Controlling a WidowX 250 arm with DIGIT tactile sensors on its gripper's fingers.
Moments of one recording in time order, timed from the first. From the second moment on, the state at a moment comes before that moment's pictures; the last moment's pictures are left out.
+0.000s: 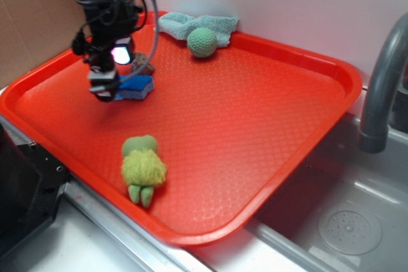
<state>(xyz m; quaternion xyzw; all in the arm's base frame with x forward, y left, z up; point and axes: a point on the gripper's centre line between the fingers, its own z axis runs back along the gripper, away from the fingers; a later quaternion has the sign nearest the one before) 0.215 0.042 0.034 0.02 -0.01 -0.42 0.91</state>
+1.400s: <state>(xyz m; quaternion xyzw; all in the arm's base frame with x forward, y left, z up) 0.168 0.039 0.130 -0.01 -0.02 -0.33 0.94</state>
